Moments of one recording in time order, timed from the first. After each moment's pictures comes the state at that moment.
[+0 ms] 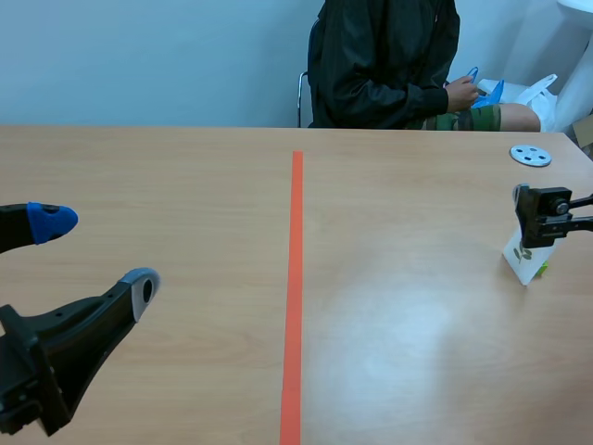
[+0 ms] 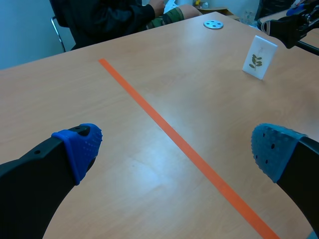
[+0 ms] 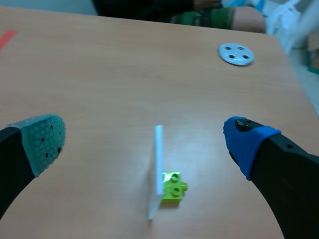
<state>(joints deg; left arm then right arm) 47.8 -31.9 -8.6 120.1 -21.6 -26.4 -9.7 -3.8 28.2 9.2 71.6 18.9 20.7 5.0</state>
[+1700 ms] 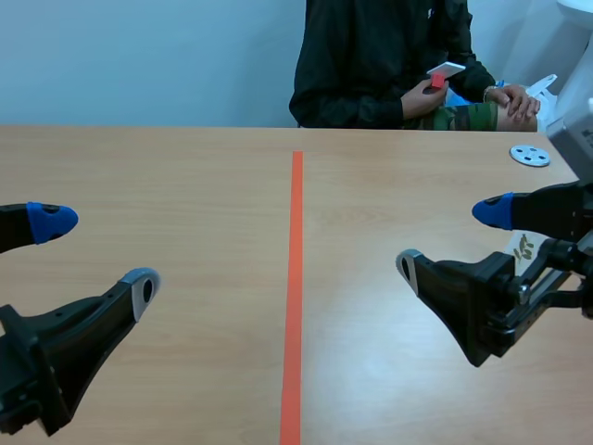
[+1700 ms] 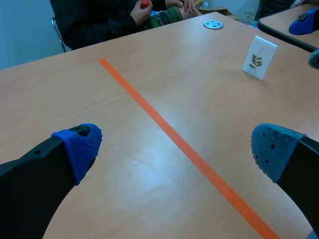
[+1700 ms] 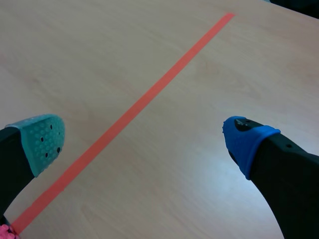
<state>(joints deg) 47.8 -31.9 -8.6 120.1 -21.6 -26.4 -9.7 -31.5 28.4 9.2 114.7 28.0 35.4 -14.3</state>
